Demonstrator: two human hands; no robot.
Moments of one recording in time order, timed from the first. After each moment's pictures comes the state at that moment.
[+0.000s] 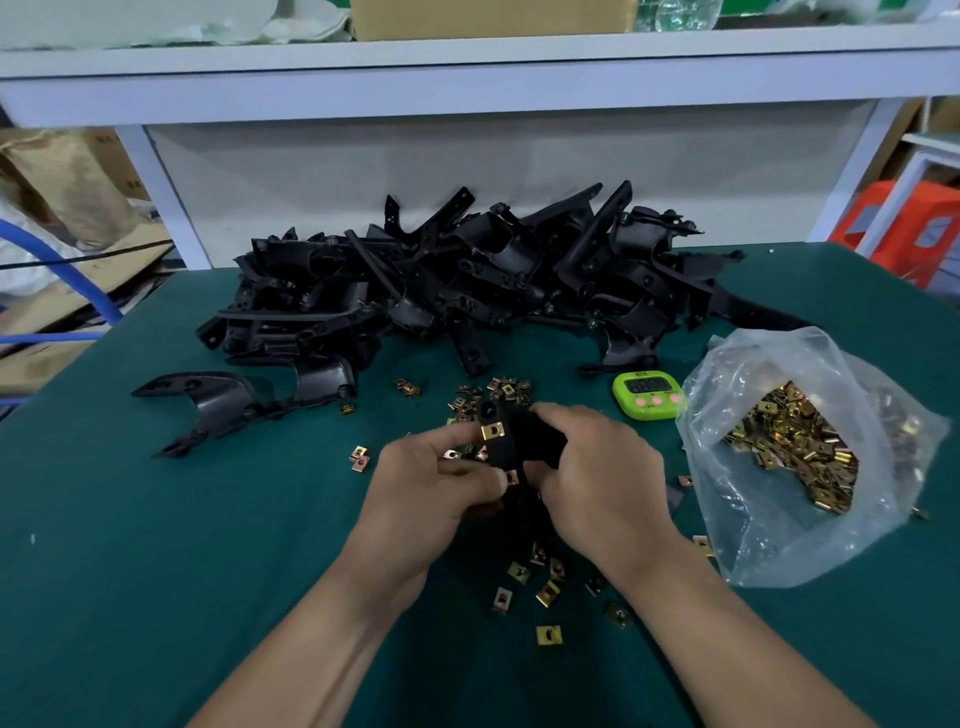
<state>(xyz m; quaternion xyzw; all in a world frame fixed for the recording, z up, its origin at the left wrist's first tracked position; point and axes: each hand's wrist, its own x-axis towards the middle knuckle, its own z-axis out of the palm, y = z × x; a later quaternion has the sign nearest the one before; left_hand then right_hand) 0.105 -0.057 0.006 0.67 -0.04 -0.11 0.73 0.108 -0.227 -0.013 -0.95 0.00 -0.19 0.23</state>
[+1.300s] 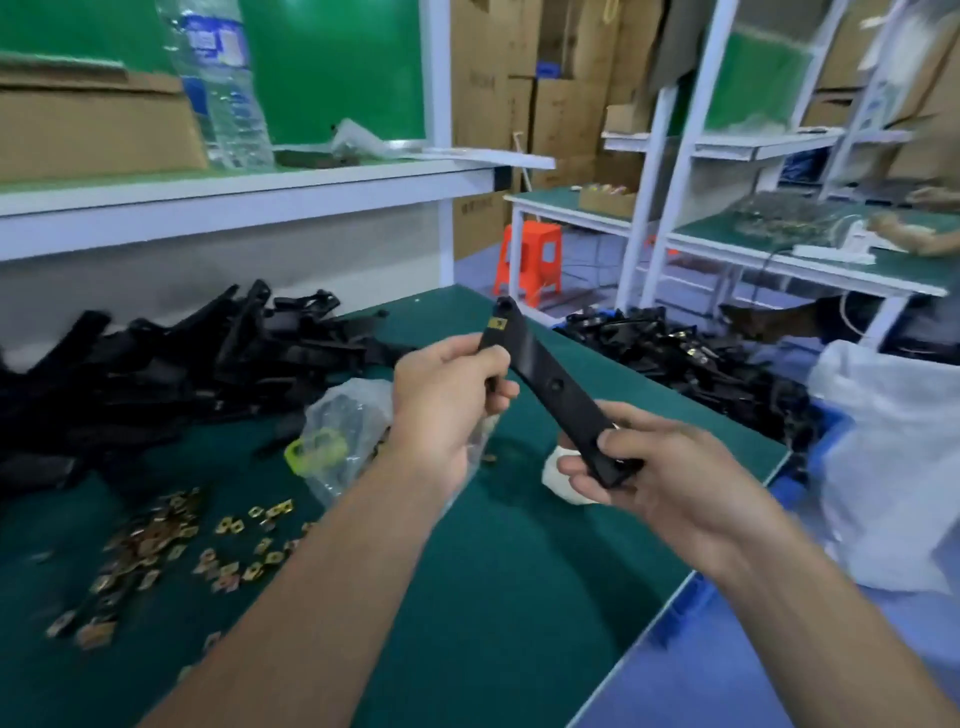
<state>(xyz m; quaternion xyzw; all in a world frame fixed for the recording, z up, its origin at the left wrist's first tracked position) 0.026 -0.328 0.139 0.59 -0.15 -0.22 0.76 -0.126 -0.434 0.111 -0.54 0.26 -0.20 0.78</state>
